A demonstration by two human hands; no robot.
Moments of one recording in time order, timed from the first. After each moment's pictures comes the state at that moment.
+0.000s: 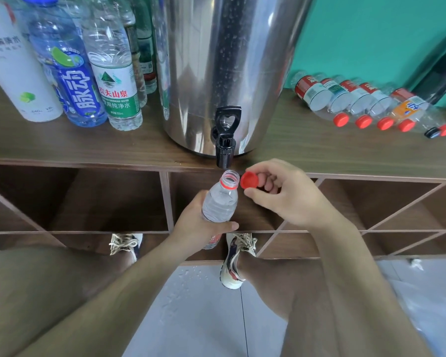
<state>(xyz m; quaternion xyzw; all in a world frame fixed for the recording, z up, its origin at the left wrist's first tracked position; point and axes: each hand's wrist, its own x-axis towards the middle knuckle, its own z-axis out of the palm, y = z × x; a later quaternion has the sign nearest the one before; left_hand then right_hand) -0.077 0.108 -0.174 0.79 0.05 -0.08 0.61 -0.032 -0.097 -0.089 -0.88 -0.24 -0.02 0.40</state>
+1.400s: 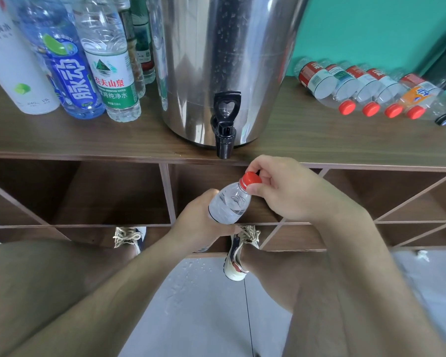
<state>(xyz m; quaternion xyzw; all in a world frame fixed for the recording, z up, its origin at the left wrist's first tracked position) -0.081 0.107 -0.171 0.87 -0.01 -0.07 0.48 -0.040 -0.084 -0.062 -0.95 -0.22 0.10 0.22</state>
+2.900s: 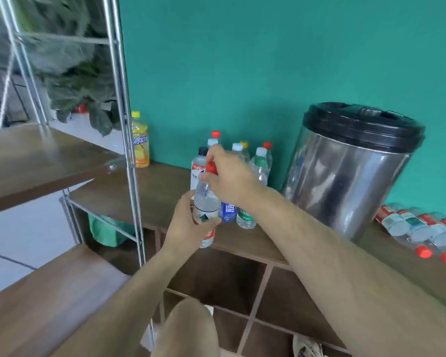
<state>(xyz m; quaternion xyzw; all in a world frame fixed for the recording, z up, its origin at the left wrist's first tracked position) -0.130 0.341 -0.013 0.77 0.11 0.28 0.56 -0.063 0.236 0.126 -0.87 -0.41 -0.09 0.26</state>
